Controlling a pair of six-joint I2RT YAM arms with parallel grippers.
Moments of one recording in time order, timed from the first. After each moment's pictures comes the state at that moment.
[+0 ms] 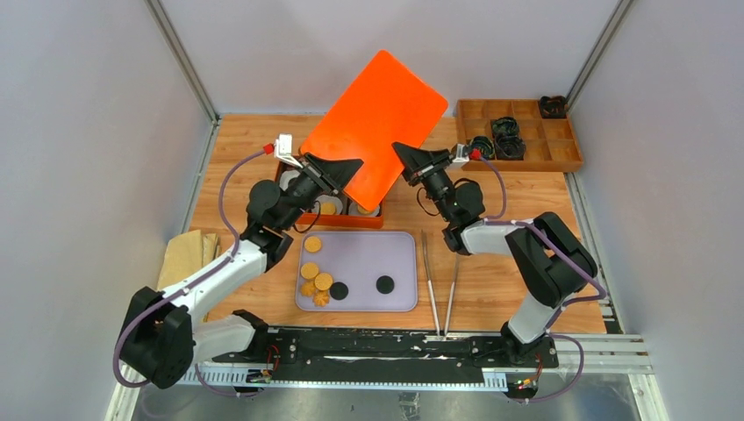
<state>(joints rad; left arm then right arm) -0.49 1.14 0.64 0.80 0.22 -0.91 0.56 1.68 0.71 1.39 -0.05 1.58</state>
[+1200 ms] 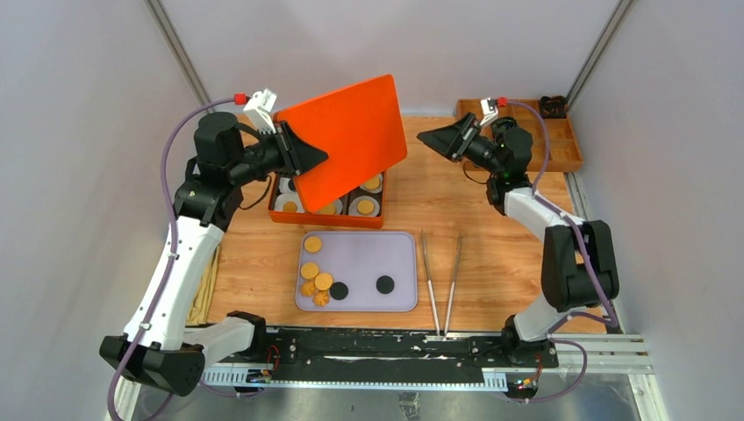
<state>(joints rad) -0.24 1.10 1.32 -0.44 0.54 -0.48 0.16 1.56 0.97 0.76 -0.77 1.03</state>
